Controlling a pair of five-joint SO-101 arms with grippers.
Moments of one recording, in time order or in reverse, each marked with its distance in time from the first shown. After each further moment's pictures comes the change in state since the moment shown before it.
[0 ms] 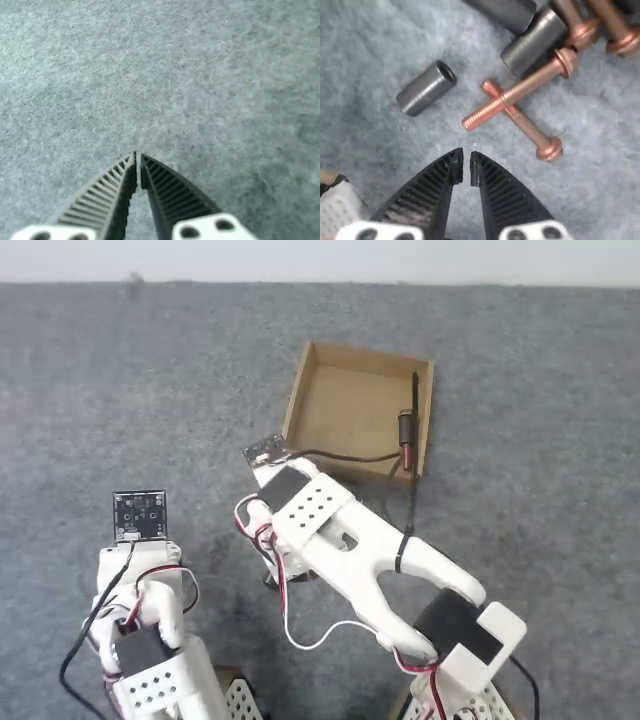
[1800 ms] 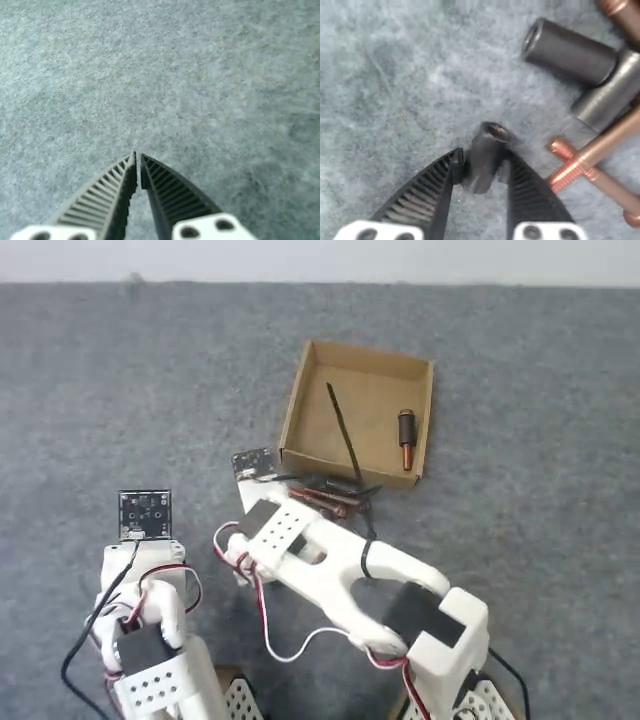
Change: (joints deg) left arm 1.6 0.0 0.0 0.0 0.0; right arm -5.4 9.0 2.5 -20.2 -16.1
